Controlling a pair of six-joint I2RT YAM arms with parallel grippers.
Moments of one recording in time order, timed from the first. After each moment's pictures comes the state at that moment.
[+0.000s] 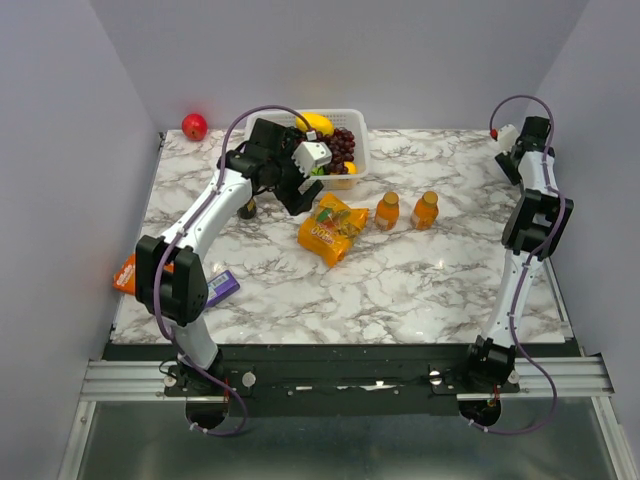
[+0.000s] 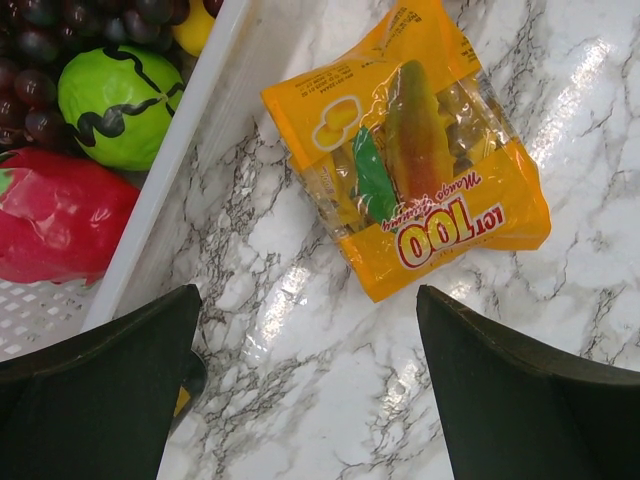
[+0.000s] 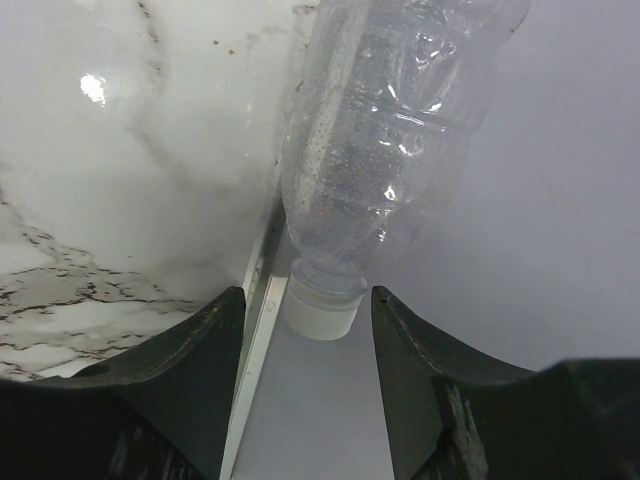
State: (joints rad) left arm -0.38 1.74 1.60 -0.71 0.41 0.54; right arm -0.33 2.57 2.29 -0.57 0.16 -0.89
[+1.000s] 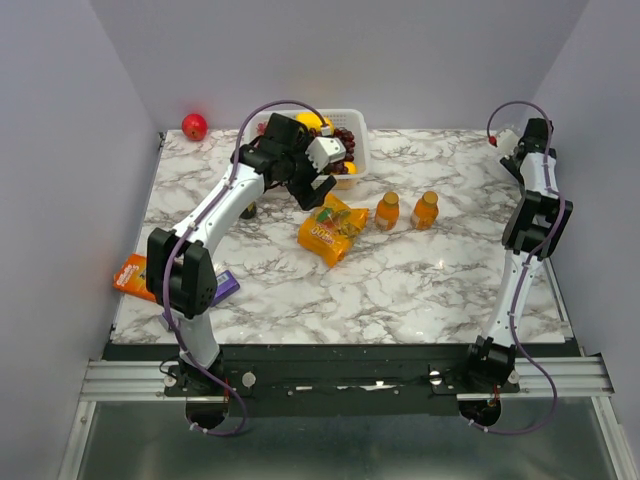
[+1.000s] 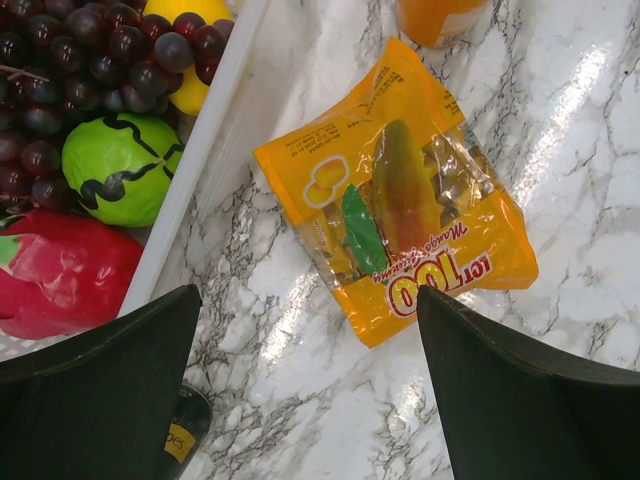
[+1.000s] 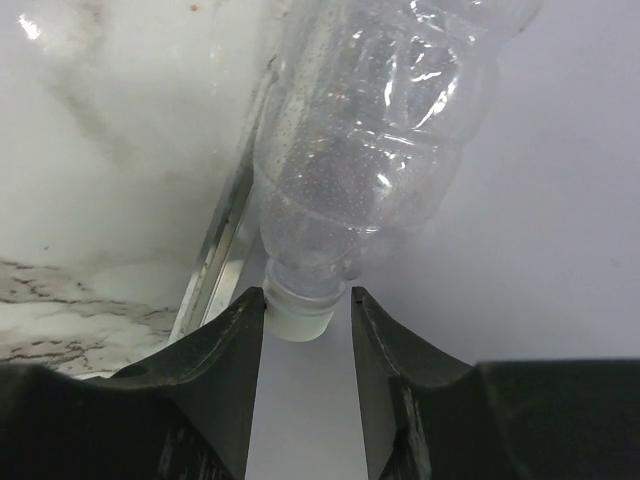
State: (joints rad) left arm -0.43 1.81 1.70 -0.71 0.40 0.52; right arm -0.35 2.63 2.36 -0.58 0.20 -1.05
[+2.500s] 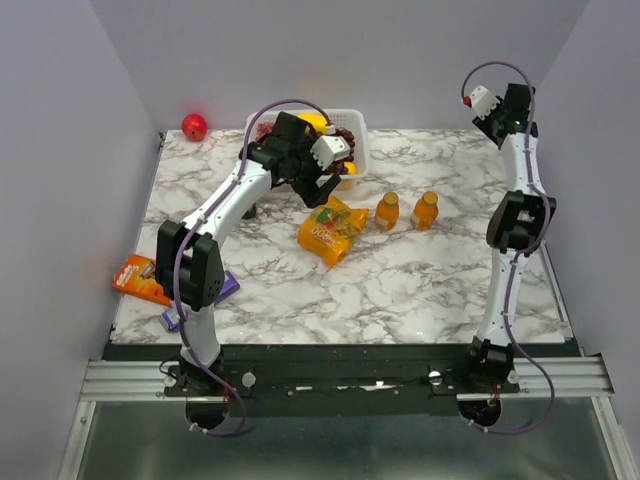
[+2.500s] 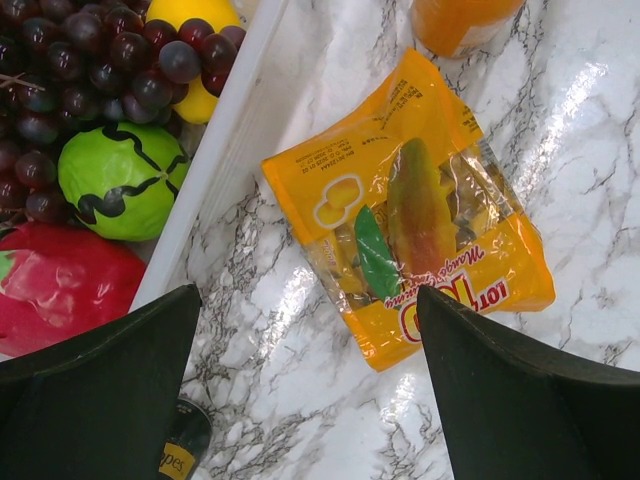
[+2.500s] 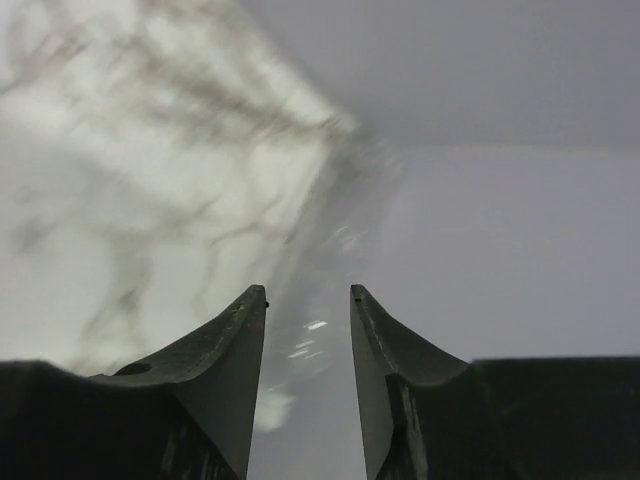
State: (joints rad) left arm -0.44 1.89 1.76 -0.71 0.38 0.50; right arm -0.20 2.51 2.44 -0.57 -0.03 -1.03
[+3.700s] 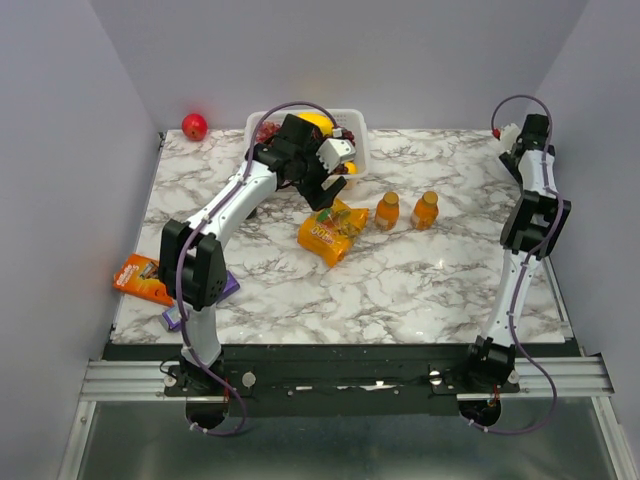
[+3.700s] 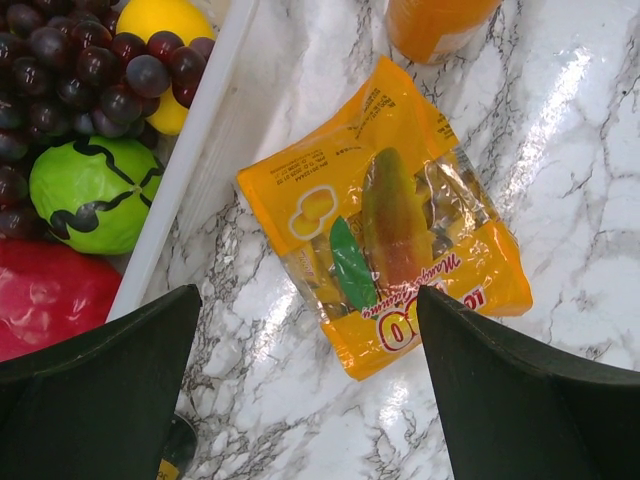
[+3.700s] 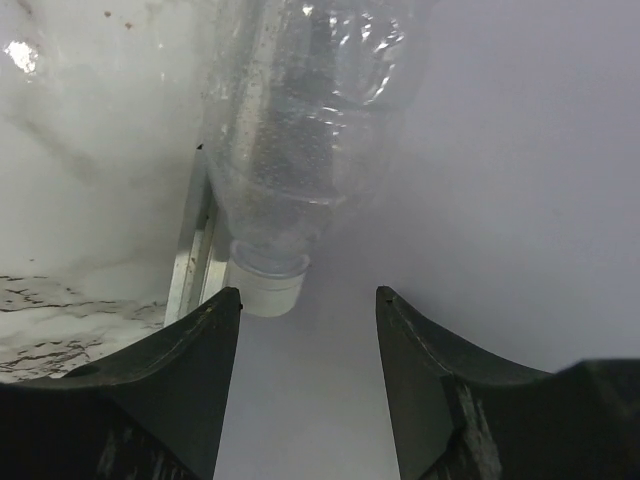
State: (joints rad) left arm -0.47 1.89 1.76 -0.72 0.38 0.49; right arm -0.32 2.62 2.38 -0.59 0.27 -0.93
